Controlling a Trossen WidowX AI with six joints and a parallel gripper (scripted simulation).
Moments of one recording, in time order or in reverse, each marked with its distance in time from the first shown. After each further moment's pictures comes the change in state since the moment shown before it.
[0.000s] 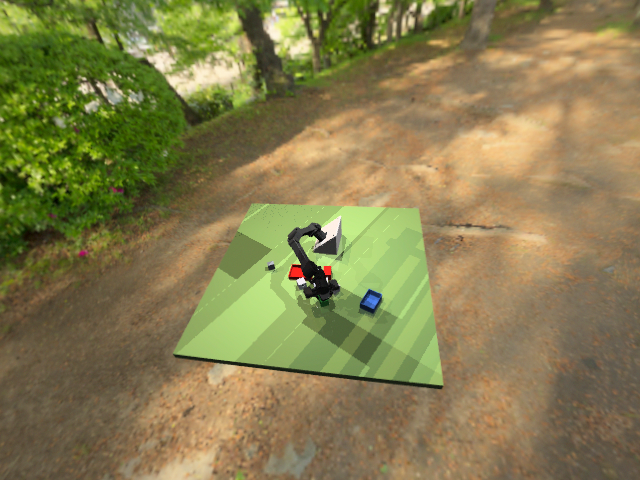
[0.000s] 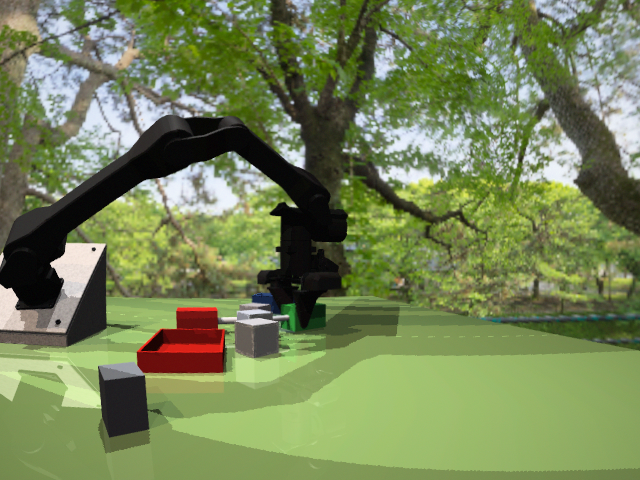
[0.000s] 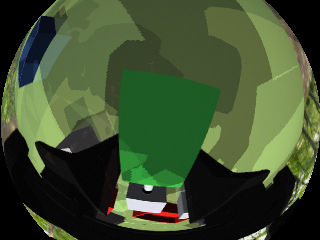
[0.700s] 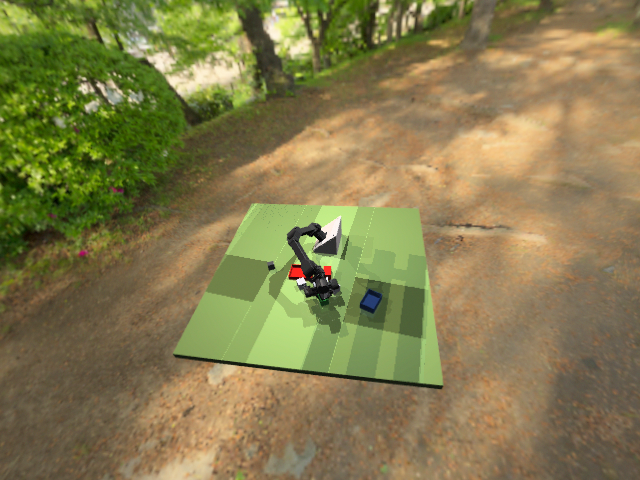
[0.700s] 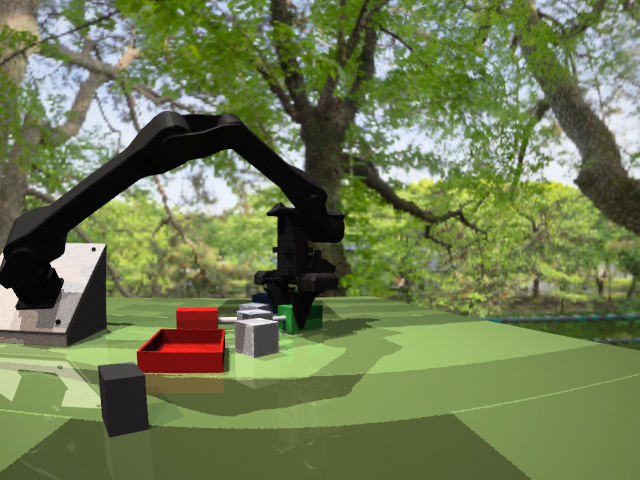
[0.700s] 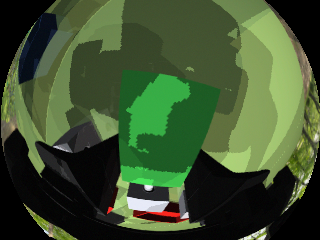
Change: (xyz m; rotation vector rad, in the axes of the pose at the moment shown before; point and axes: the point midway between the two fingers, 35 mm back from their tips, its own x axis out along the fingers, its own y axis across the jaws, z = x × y) arm 0.001 0.002 -0.006 -0.002 0.002 0.000
